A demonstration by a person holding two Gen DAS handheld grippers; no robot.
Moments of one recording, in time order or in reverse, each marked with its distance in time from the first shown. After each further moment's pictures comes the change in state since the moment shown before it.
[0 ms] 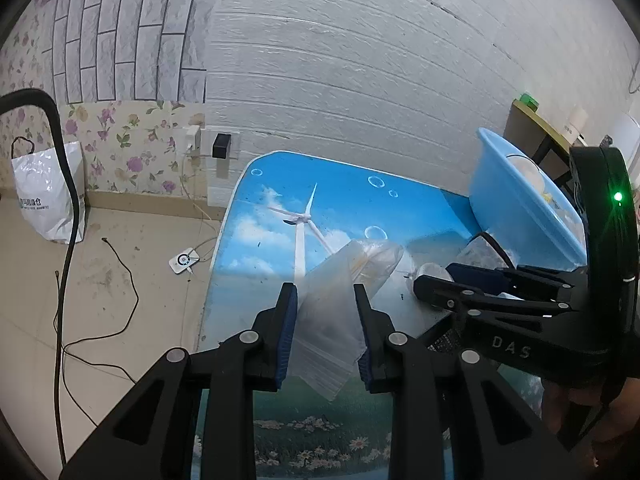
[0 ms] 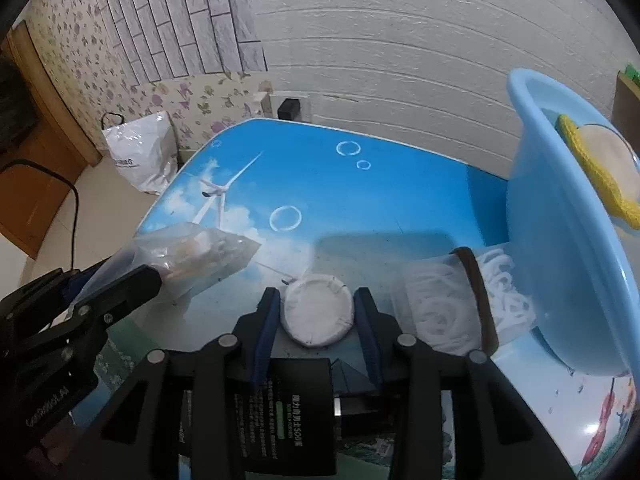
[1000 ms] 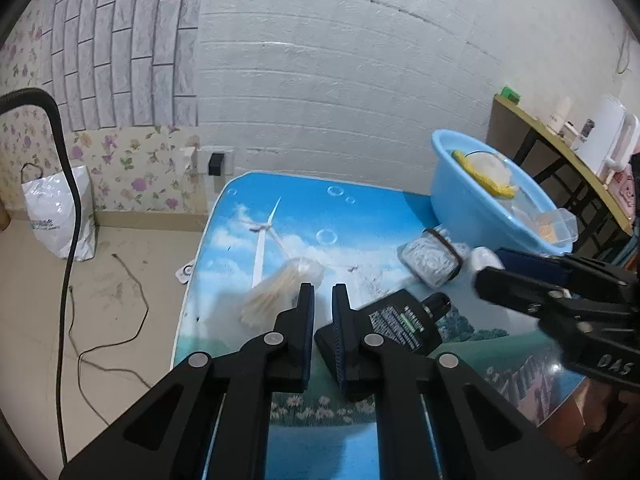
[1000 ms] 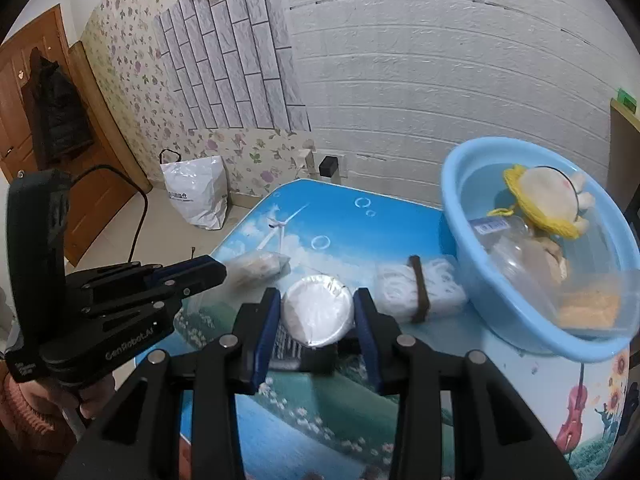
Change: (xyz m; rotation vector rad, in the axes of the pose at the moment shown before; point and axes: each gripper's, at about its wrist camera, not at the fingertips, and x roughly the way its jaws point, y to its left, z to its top) left arm -0.044 -0.048 -0.006 0.056 -0.024 0.044; right arm -0.120 -0.019 -0.042 -0.072 -0.202 0.136
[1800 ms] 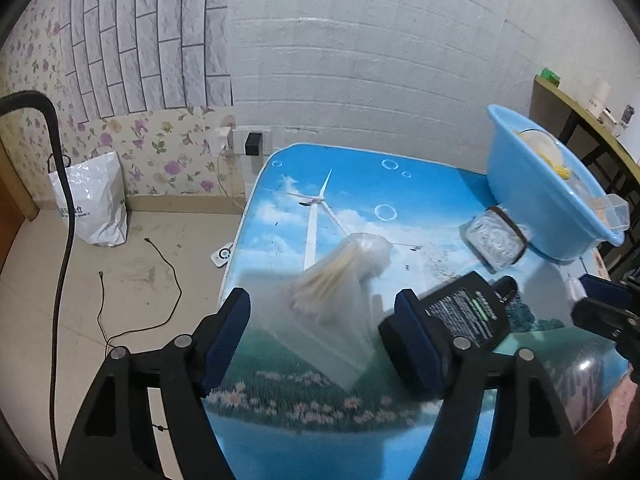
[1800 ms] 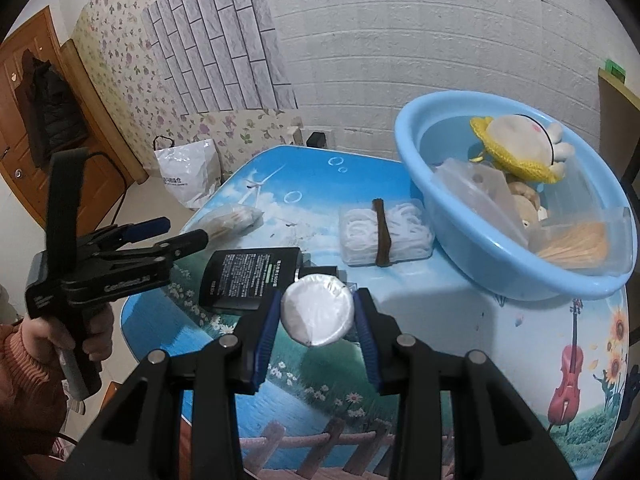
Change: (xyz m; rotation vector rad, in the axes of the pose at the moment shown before) left arm 0.031 0.022 -0.008 -0.006 0.063 0.138; right arm -0.001 -0.026 -0.033 0.035 0.066 -0.008
